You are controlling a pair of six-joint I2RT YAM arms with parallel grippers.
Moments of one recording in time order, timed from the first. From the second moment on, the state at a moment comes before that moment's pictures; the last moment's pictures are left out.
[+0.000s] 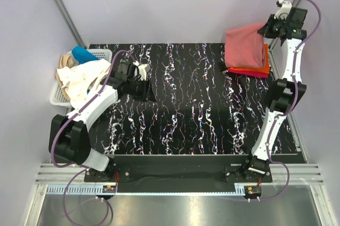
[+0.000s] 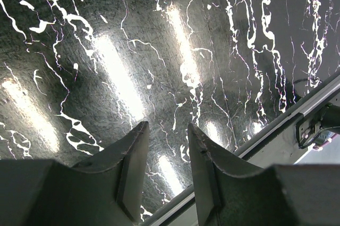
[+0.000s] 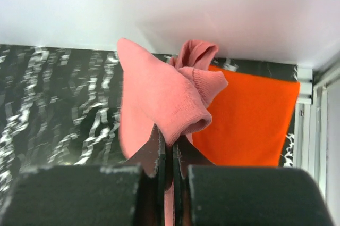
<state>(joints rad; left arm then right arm) -0.34 1.48 1.12 -0.58 0.46 -0.26 -0.29 2.33 2.52 -0.66 -0.51 -0.05</state>
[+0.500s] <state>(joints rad) -0.34 1.48 1.12 -0.60 0.46 -0.26 -0.40 2.74 2.76 -0.56 -0.41 0.02</state>
